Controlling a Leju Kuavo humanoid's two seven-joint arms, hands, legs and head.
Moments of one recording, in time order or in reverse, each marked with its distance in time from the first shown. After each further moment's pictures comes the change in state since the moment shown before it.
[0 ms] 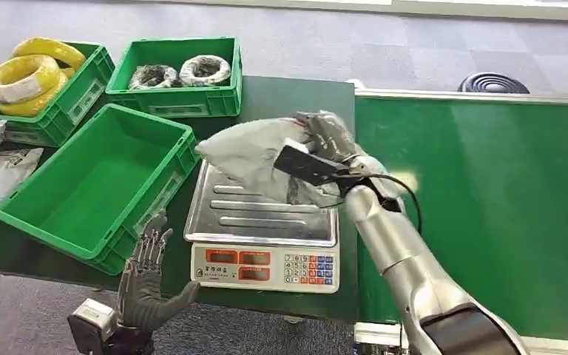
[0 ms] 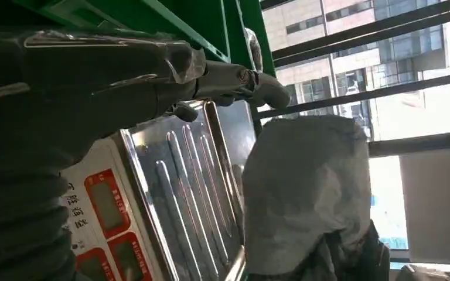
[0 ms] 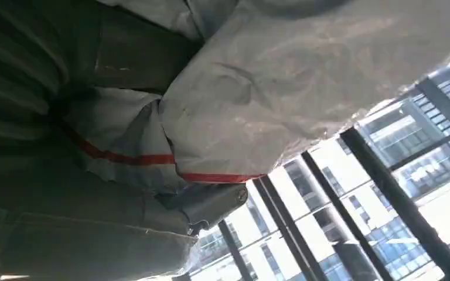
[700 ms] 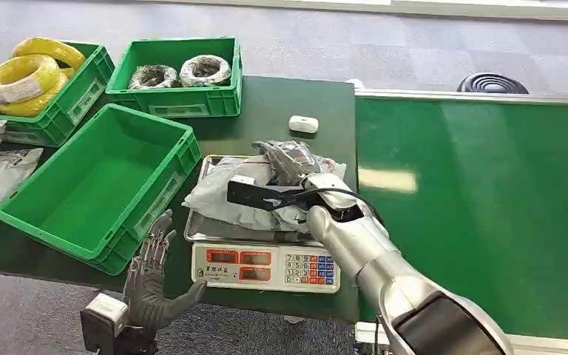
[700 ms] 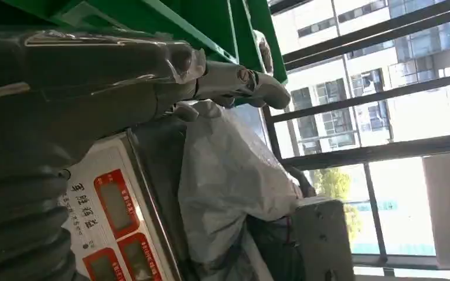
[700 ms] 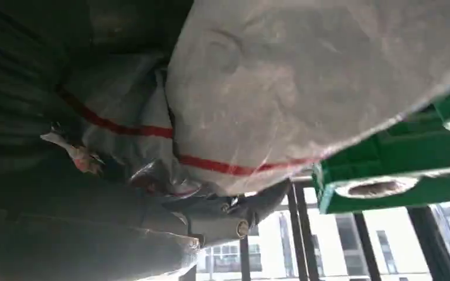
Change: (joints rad) left arm 0.025 -0.037 0.015 -0.042 -0.093 0.014 0.088; right arm -0.056 0.086 0.206 0.253 0.191 -0.025 0.220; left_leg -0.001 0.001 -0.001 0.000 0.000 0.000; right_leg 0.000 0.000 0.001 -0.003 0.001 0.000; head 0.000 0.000
